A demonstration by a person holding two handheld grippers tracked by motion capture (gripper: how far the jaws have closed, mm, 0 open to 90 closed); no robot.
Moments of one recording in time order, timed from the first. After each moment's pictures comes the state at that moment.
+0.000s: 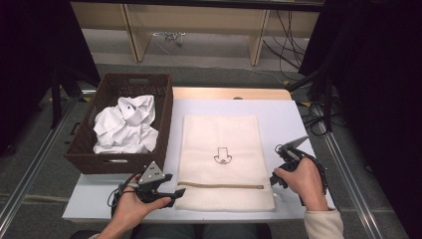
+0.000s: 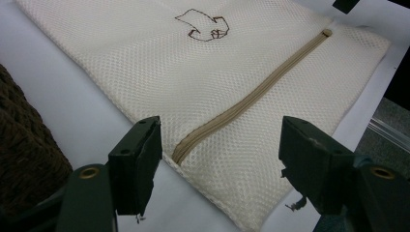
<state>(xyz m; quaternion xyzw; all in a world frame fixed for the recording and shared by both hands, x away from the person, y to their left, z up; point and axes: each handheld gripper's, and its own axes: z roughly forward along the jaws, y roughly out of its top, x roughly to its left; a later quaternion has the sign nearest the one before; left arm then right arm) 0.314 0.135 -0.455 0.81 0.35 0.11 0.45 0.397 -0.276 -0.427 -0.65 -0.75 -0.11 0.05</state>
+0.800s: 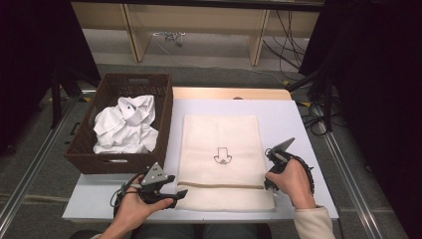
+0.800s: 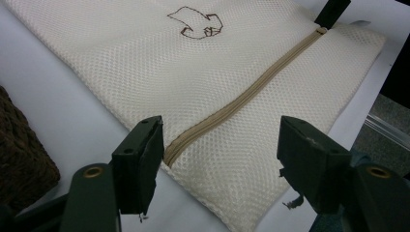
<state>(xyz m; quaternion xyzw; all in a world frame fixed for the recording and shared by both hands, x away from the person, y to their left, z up) 0.313 0.130 -0.457 0.82 0.35 0.11 0.45 0.403 -0.254 -0.450 -0.65 -0.76 -0.08 0.04</state>
